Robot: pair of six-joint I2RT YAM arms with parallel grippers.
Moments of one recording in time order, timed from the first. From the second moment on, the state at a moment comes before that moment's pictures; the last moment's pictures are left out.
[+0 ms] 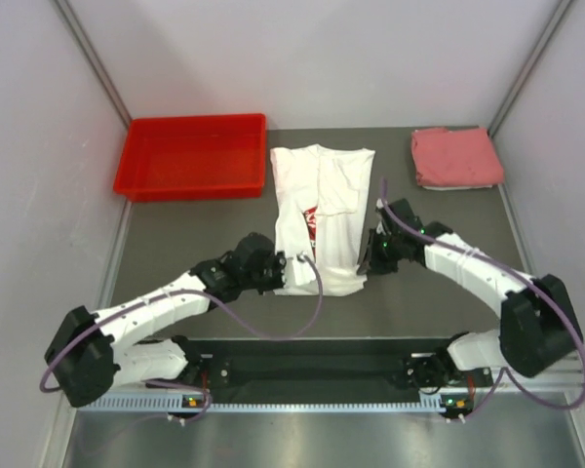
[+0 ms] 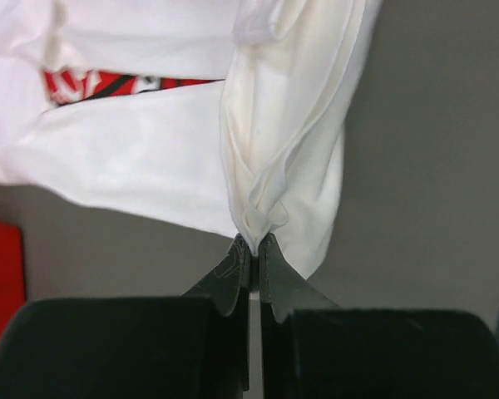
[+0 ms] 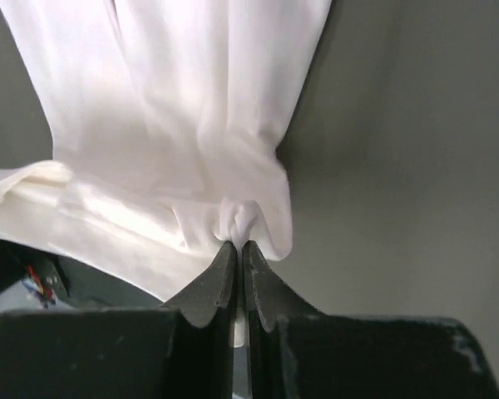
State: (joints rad) left arm -0.87 1.10 0.64 -0.31 0.13 0.70; right arm 0.53 1.28 0.78 -0.56 -0.23 0.67
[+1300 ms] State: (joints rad) left arm -0.49 1.98 1.32 -0.03 0.07 0.46; right arm 0.21 1.67 1.10 -0.31 -0.26 0.46
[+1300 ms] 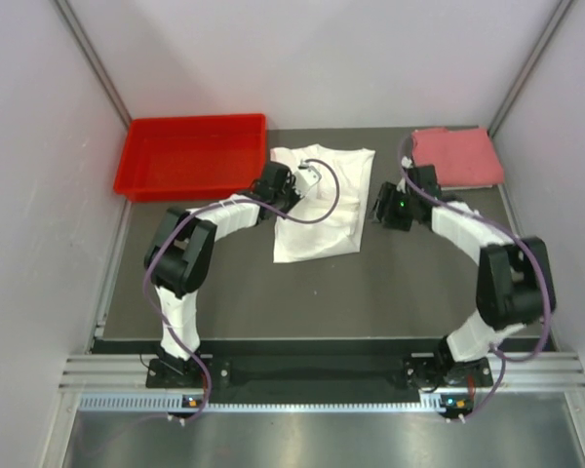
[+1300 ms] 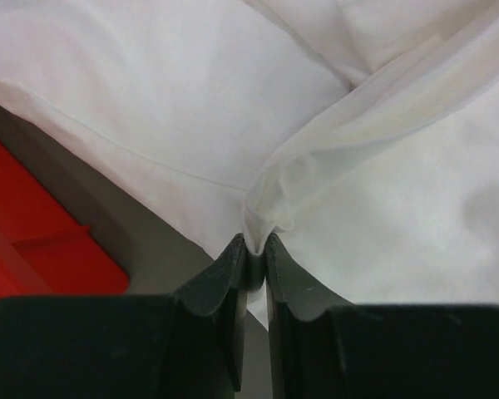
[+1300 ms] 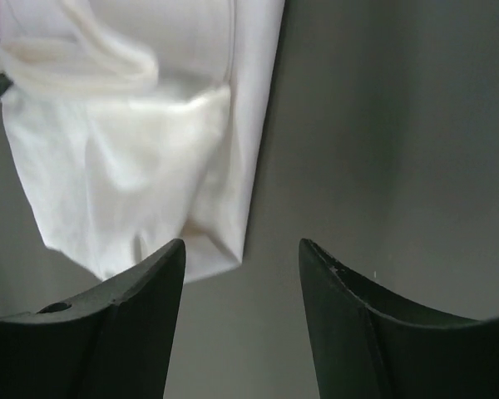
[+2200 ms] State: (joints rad) left arm -0.46 2.04 1.42 -0.20 0.08 0.33; right arm 0.37 1.62 0.81 0.03 -0.37 0.37
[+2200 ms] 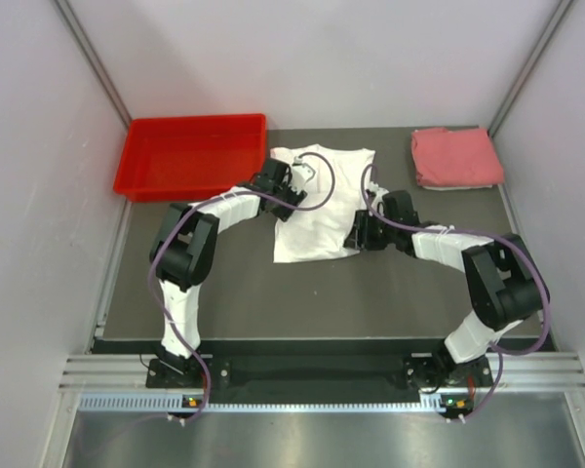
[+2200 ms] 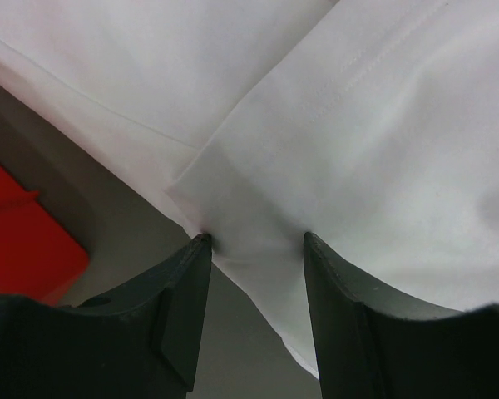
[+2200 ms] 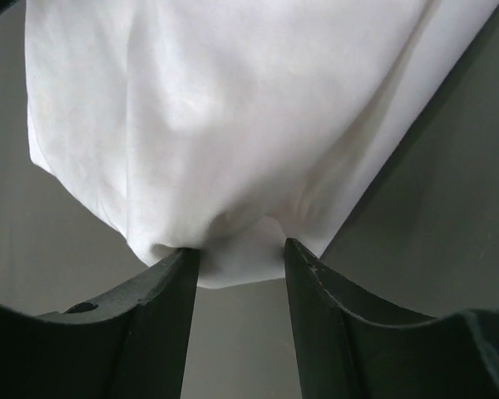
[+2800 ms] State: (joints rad) left arm -0.45 2.07 1.44 -0.23 0.13 0.26; right arm 0.37 1.57 0.68 0.01 -0.33 0.55
